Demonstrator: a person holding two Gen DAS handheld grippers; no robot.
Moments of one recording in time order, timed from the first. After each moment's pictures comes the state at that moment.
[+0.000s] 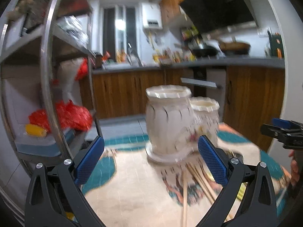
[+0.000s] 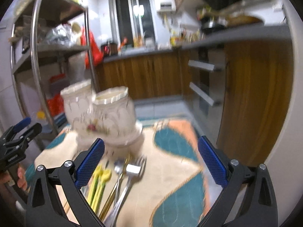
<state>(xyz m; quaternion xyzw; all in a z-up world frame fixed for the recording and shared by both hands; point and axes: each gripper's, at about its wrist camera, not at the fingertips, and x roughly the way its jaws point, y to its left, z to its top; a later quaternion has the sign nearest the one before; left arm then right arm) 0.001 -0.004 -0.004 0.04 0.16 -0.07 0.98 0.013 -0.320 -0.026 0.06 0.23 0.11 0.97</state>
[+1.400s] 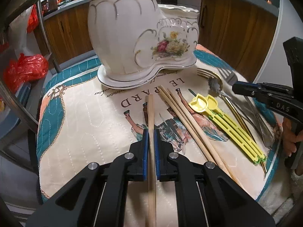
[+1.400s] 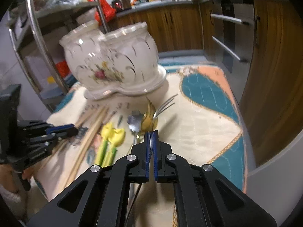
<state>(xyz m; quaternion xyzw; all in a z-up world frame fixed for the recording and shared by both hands) 0.044 -0.022 -0.067 0.08 0.42 -0.18 0.88 0.040 -0.293 -0.062 0.05 0.37 0.19 0.91</state>
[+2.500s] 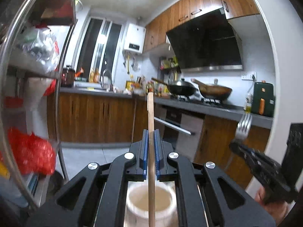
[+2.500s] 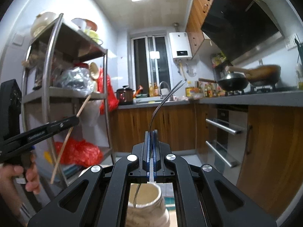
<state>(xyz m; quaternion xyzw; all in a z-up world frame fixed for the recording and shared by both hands) 0.101 0.005 0.125 -0.05 0.04 -0.19 0.98 0.065 -0.273 0.087 0.05 0.01 0.13 0.99</state>
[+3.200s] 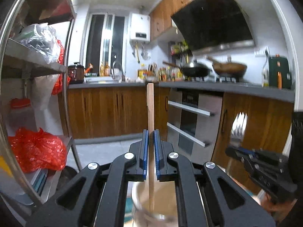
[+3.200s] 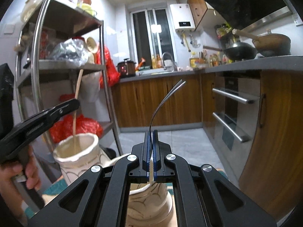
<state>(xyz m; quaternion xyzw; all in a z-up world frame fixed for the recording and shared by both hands) 0.124 -0.018 0.070 0.02 0.10 -0.13 0.99 0.122 -0.258 0.028 0.04 0.12 0.16 0.98</state>
